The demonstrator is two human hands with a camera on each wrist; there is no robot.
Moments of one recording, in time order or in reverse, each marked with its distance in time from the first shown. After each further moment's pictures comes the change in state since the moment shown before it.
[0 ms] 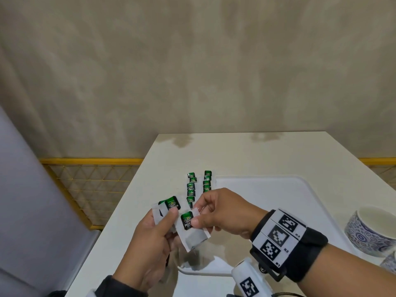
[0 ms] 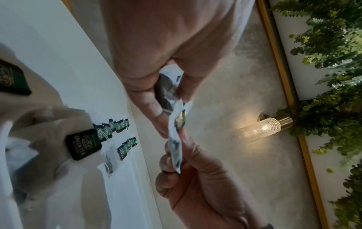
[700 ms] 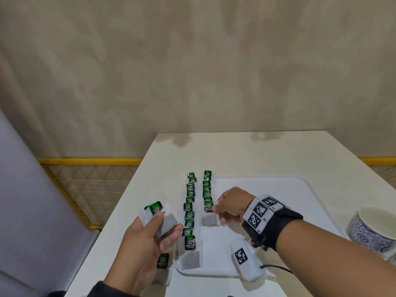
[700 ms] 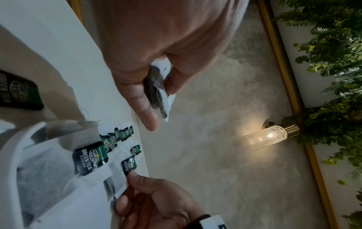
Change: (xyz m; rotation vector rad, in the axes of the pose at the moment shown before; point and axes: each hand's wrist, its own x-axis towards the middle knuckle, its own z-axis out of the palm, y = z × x) left_hand 0.005 0.003 -0.012 -0.073 0.221 -0.075; right_hand 0.041 0.026 -0.032 -0.211 0.066 0.511
